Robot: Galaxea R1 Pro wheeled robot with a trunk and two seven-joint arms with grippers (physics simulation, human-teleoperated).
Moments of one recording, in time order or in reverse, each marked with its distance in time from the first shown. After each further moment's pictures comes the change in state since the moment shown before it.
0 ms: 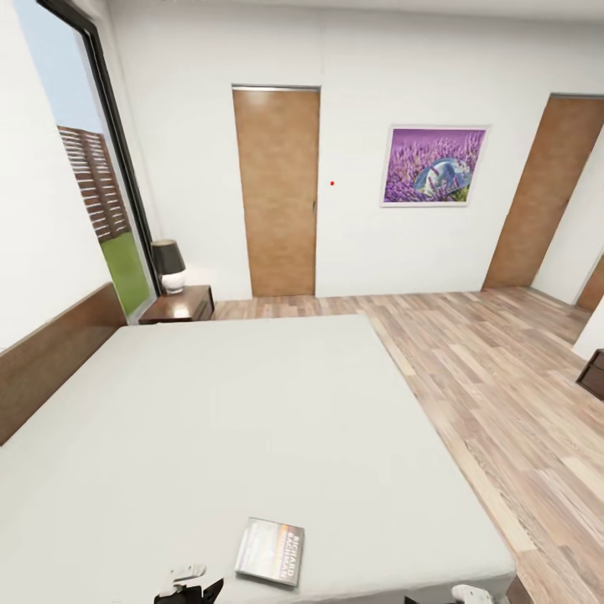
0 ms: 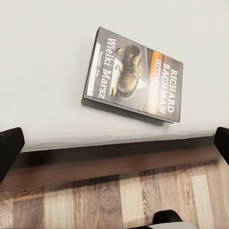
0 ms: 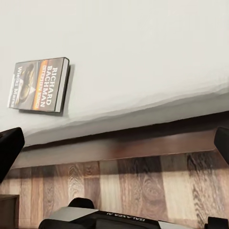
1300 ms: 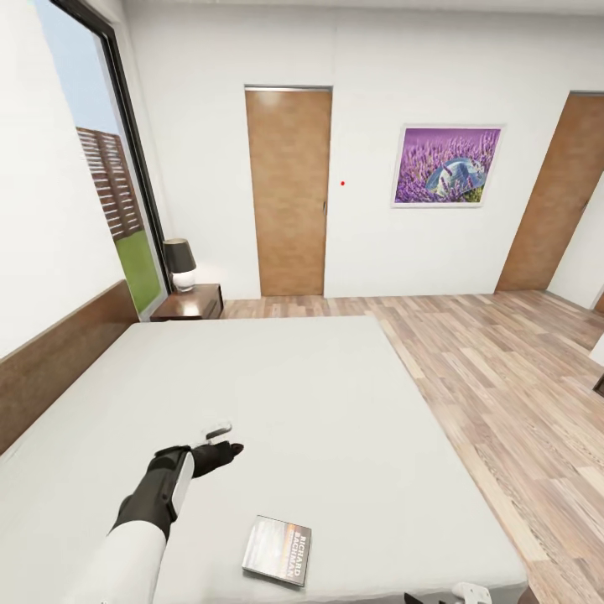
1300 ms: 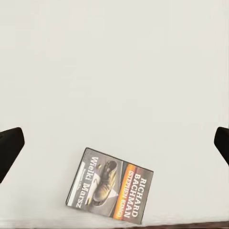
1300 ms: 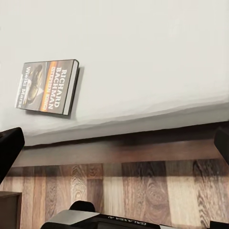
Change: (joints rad) left arm -0.189 -0.217 -0.002 -0.719 0.005 0.813 0.266; right arm 0.000 -0.001 -0.004 -0.010 -0.004 0.000 0.008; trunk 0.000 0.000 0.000
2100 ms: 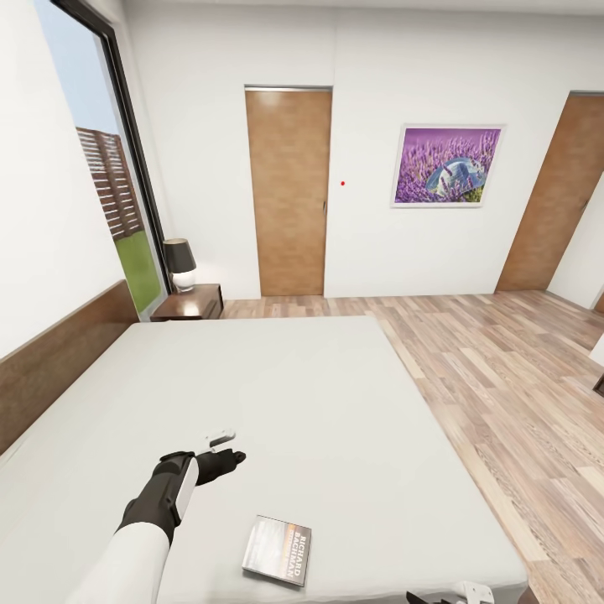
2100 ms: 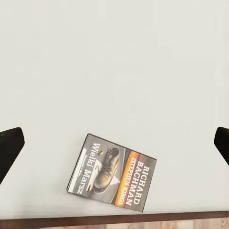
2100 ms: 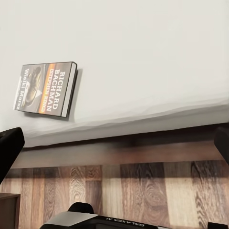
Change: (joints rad) left arm -0.003 -0.005 0.001 0.057 -0.002 -0.006 0.030; right arm 0.000 -0.006 -0.002 -0.003 -0.003 0.000 0.001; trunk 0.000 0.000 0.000
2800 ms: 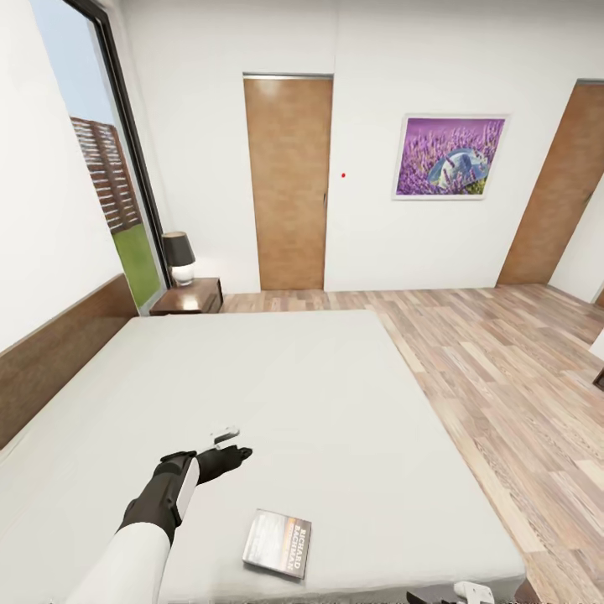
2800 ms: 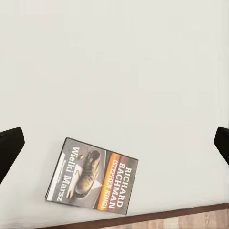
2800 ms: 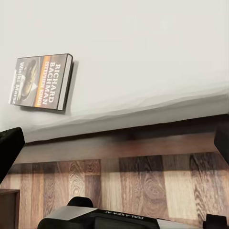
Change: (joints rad) left arm 0.000 -0.002 -0.001 0.002 0.000 -0.035 -0.100; right arm 0.000 0.000 0.000 0.002 0.002 0.000 -0.002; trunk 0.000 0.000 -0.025
